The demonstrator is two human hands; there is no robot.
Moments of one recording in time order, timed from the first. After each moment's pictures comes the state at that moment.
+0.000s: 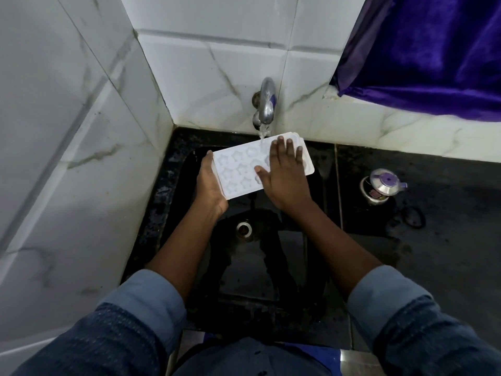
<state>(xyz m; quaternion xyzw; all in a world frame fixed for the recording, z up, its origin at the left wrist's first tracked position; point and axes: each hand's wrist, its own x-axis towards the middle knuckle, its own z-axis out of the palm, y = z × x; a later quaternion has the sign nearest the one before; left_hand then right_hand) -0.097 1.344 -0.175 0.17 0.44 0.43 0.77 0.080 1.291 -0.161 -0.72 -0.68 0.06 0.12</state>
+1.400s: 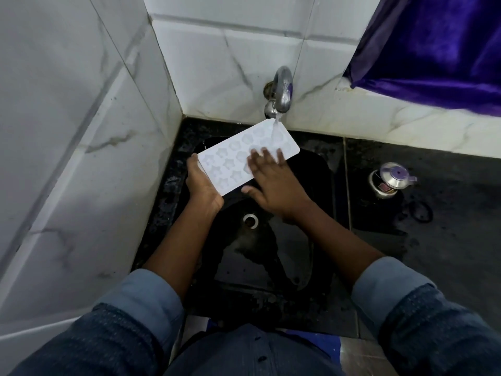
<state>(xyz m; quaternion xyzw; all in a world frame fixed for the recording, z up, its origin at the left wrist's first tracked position) -0.137 1.334 -0.180 0.08 0.51 0.52 0.68 0.043 1.267 -0.161 -0.58 -0.81 0.02 0.04</state>
